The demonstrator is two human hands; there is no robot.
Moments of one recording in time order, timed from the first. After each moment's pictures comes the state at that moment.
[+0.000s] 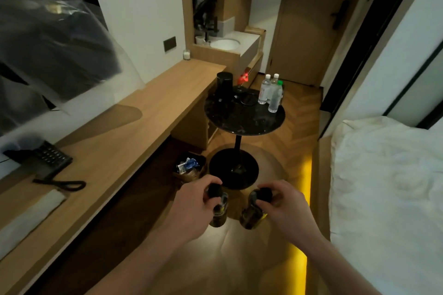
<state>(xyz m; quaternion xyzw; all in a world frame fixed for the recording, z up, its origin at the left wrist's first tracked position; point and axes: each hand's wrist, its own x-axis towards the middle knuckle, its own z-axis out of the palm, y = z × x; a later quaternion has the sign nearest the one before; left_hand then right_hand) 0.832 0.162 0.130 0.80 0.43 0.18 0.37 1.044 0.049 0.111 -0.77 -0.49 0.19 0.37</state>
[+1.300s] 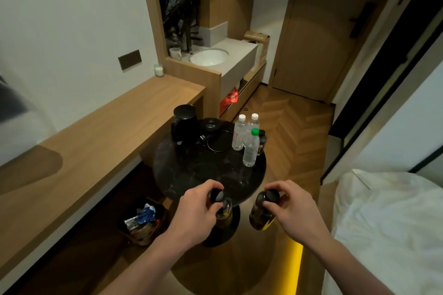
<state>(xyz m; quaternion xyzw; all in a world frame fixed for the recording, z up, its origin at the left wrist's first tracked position) 1.297 0.457 0.105 0.78 0.46 0.20 0.36 1.530 0.359 0.111 -0.77 -0.54 0.19 0.29</state>
